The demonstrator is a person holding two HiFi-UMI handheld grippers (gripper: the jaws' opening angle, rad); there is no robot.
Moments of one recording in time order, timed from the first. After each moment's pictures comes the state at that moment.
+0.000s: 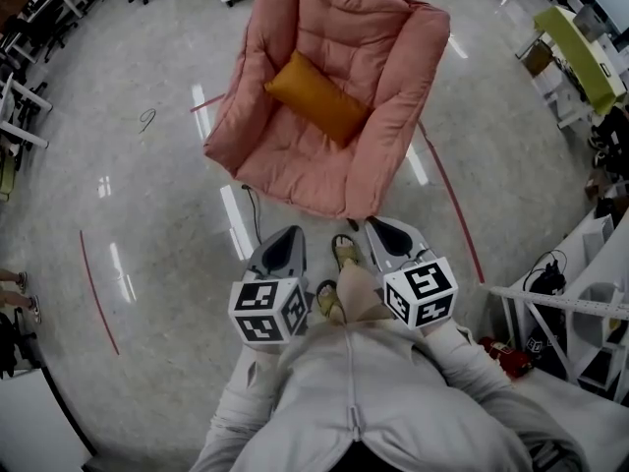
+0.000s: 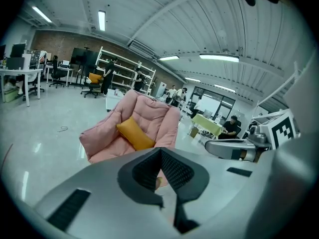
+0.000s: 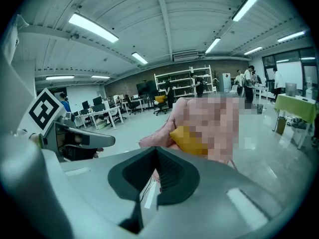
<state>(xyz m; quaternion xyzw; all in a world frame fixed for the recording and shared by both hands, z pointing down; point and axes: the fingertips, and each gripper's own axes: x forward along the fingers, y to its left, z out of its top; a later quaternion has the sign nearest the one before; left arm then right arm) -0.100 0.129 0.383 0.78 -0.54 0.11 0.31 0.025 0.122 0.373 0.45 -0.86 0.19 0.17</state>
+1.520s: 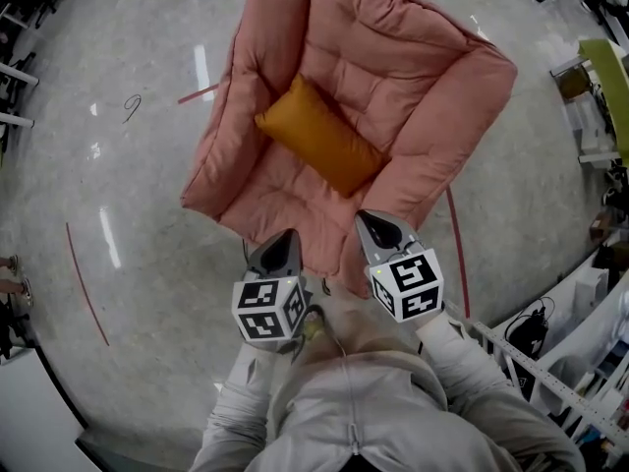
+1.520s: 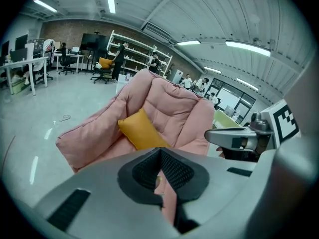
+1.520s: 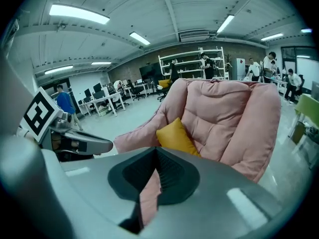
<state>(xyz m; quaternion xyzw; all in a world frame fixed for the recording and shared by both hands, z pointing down) -0.087 -0.121 0.490 0.71 -0.57 0.15 0.38 0.028 -0.159 0.466 0.38 -0.86 0.22 0.26</state>
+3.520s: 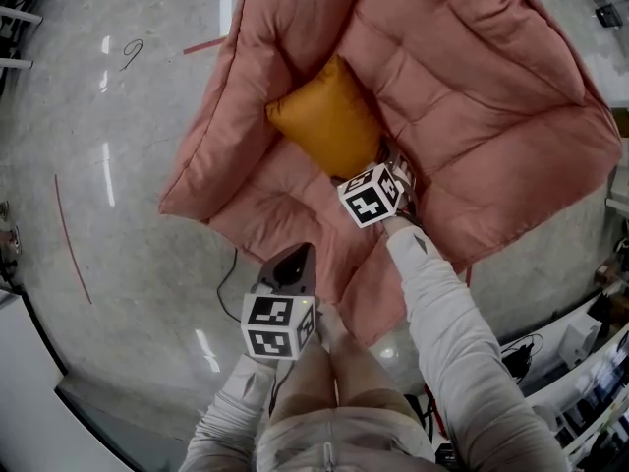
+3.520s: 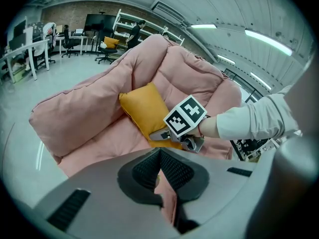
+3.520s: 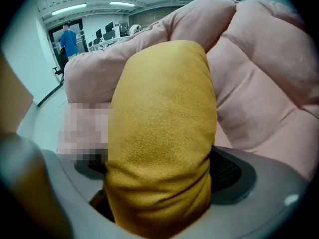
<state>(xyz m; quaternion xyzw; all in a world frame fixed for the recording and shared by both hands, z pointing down) -0.082 -0.177 0.628 0.67 -0.55 0.20 0.46 -0.026 -0.340 0.774 0.26 -0.80 0.14 0.52</state>
